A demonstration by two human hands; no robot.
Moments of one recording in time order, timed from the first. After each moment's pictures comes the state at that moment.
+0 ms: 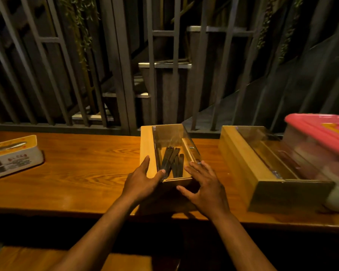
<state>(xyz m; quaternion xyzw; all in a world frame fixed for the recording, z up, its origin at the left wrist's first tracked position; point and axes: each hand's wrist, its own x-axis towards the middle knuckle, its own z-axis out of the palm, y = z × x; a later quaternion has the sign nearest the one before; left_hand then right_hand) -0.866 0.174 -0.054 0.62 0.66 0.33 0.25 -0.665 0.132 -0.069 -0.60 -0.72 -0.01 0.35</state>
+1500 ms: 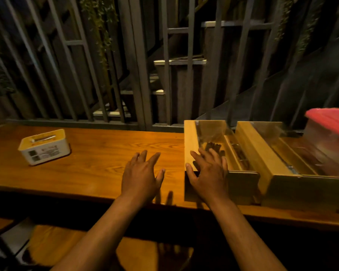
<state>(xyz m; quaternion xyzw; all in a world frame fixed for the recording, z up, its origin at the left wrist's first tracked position) -0.872 0.121 -0.016 0.71 0.68 0.20 -0.04 -0.681 0.129 -0.040 -0.63 -0.68 -0.01 0.37</state>
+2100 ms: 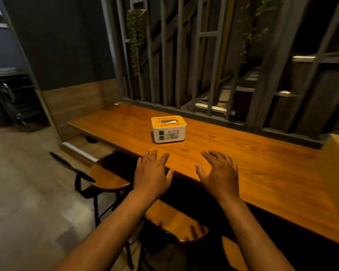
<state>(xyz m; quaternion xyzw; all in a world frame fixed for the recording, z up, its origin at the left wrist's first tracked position) -1.245 0.048 -0.036 0.59 0.79 0.17 -0.05 -1.064 0.127 -0.053 -0.53 -0.78 0.04 0.33</state>
